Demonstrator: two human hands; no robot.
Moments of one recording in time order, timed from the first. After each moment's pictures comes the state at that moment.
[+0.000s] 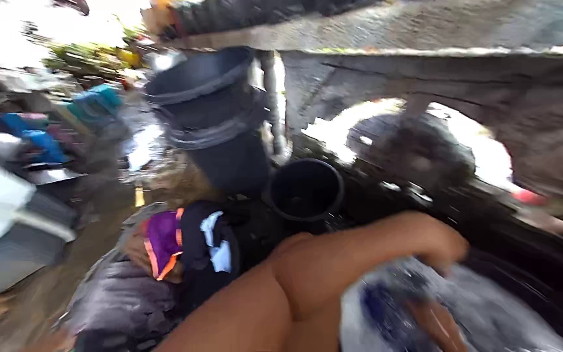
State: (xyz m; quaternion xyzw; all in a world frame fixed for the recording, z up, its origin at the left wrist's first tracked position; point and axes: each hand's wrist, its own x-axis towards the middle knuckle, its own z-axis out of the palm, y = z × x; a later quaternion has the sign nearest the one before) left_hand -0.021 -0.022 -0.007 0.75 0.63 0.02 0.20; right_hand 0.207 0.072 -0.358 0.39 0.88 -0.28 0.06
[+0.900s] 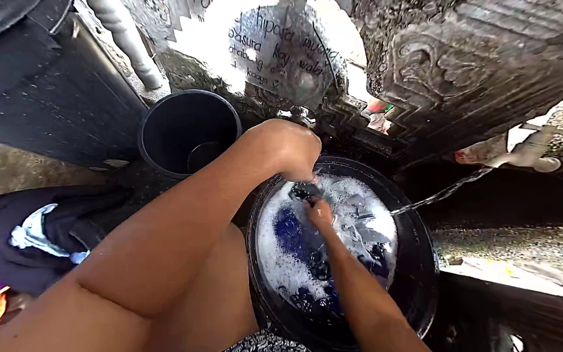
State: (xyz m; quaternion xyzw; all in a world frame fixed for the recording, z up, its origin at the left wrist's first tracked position) left_hand -0.060 0.024 -0.015 0.72 0.64 -0.14 0.22; right_hand 0.166 0.093 -0.374 0.59 0.75 -0.31 0.05
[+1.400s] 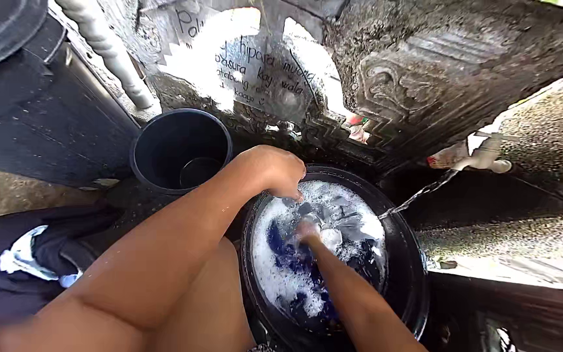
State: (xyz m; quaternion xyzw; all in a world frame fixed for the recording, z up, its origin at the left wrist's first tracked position) left_hand -0.054 0.023 -0.024 0.73 0.61 -0.14 0.27; right_hand 0.173 0.063 -0.360 0.48 0.76 -0.34 0.26
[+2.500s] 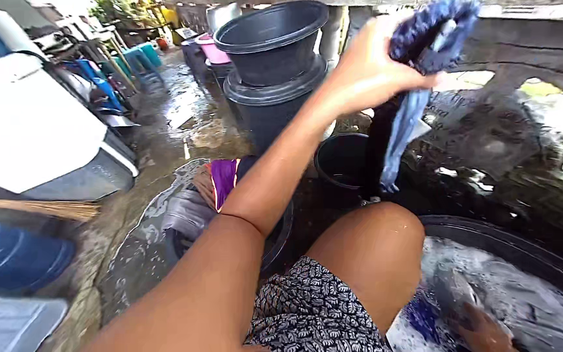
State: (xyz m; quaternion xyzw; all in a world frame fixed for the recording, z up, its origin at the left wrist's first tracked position) left_hand -0.130 -0.232 0.155 0.54 0.66 0.52 -0.03; right_hand 0.281 0.042 -0.371 0.39 0.87 -0.26 0.11
